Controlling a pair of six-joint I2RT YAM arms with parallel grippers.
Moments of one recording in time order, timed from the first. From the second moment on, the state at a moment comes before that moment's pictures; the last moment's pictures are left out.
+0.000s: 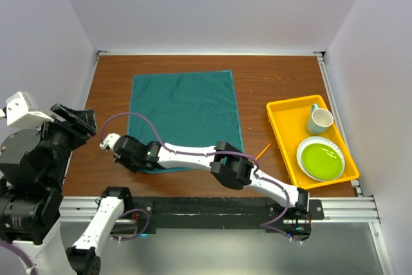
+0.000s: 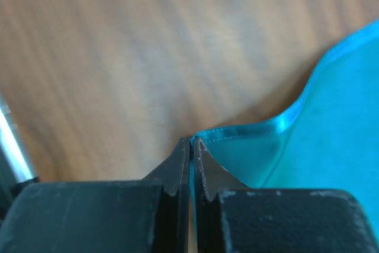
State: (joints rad) left arm -0.04 0.69 1.67 -1.20 -0.21 -0.52; right arm 1.33 2.57 2.22 -0.40 0.11 0.14
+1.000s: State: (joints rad) left arm -0.04 0.73 1.40 -0.99 -0.14 -0.59; right arm 0.78 2.18 1.83 -0.24 -0.22 0.38
